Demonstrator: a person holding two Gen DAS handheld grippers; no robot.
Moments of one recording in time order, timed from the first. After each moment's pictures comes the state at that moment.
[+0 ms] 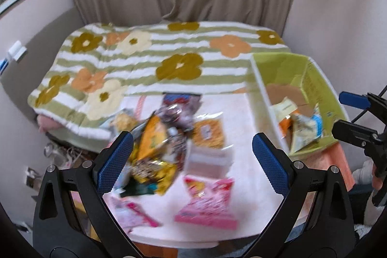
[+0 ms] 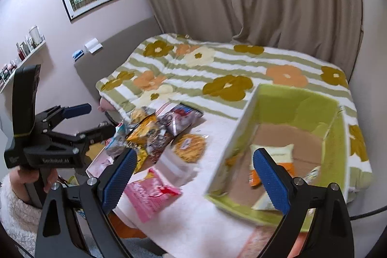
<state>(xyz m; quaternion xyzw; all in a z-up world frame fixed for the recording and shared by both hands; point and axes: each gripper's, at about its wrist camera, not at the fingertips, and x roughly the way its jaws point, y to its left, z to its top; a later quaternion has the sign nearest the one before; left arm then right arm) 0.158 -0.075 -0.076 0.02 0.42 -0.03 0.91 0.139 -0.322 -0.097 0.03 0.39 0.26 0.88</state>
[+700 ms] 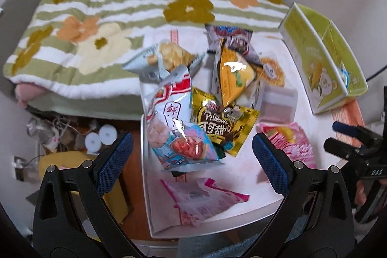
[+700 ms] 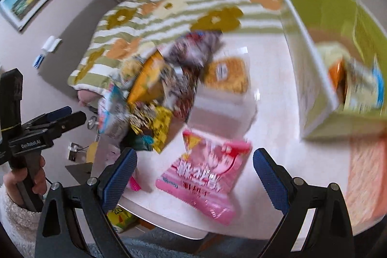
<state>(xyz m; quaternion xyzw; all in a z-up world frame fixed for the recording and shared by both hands) 0.194 0.104 -0.199 -0.01 0.54 -0.12 0.83 0.123 -0.191 -0.219 0.15 0.54 0.14 0.82</state>
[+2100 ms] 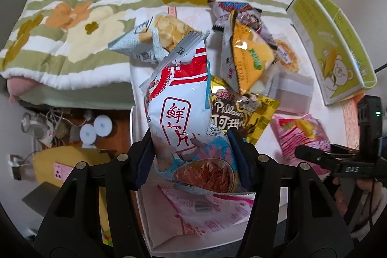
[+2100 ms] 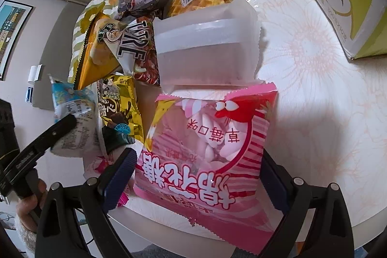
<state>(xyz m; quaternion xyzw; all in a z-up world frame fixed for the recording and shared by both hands) 0.207 0.102 -0.237 -0.01 0.57 -0.12 0.81 0.142 -0.187 -0.308 0.26 0.61 0.12 0.73</state>
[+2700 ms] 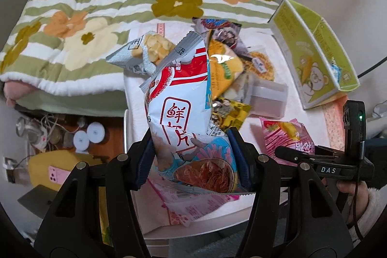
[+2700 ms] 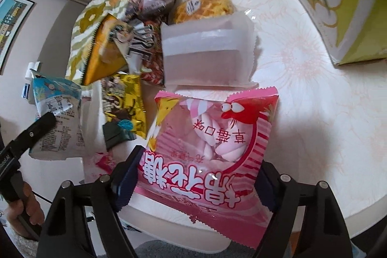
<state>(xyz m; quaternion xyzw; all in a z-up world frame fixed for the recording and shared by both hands) 0.185 0.098 -0.199 -0.03 0.54 -0.14 0.83 0.128 -0.185 -0.280 0.25 0.60 0.12 0.75</state>
